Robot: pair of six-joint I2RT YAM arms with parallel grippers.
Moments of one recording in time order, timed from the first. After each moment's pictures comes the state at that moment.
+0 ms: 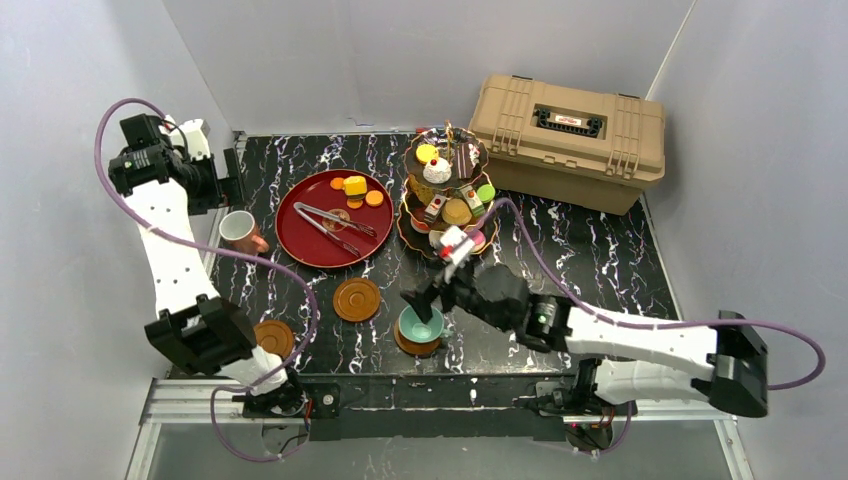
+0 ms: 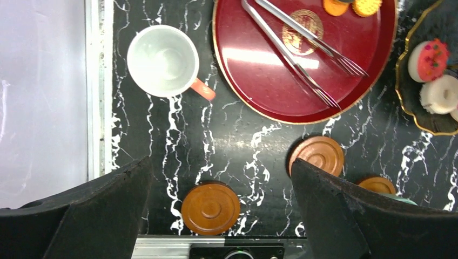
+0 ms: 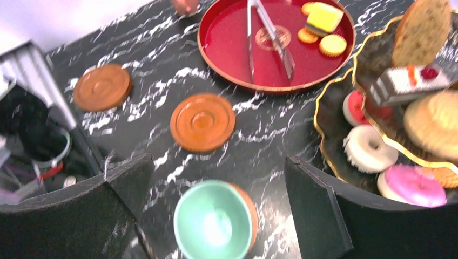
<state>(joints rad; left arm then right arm) 0.43 1.48 1.77 -1.28 0.30 0.20 1.26 1.02 0.63 0.20 0.27 0.15</state>
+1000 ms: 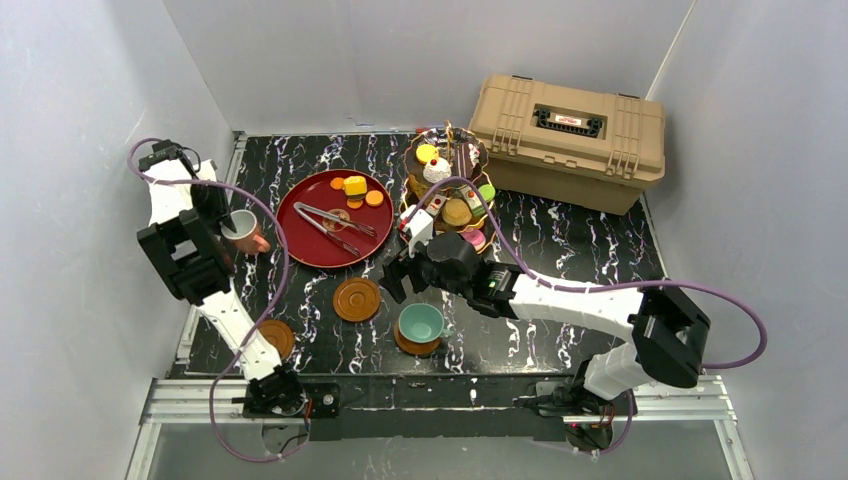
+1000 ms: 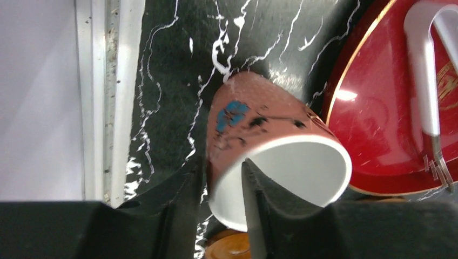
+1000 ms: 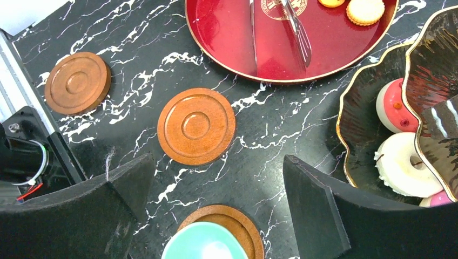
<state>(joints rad) 0.51 2.08 1.87 -1.18 0.17 0.18 1.12 1.45 0.95 0.13 0.11 0.22</state>
